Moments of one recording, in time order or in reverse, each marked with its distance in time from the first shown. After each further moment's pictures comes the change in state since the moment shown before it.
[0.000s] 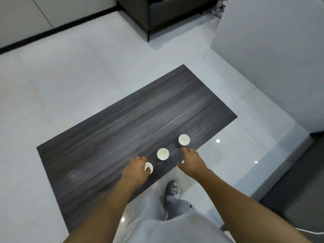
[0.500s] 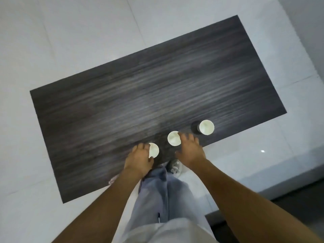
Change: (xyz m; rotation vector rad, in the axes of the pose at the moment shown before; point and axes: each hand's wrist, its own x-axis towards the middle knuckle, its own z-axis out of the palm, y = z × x) left_hand 0.083 -0.044 0.089 -0.055 -0.046 -0.194; right_hand 0.126 -0.007 0.073 -0.265 -0.215 -0.118
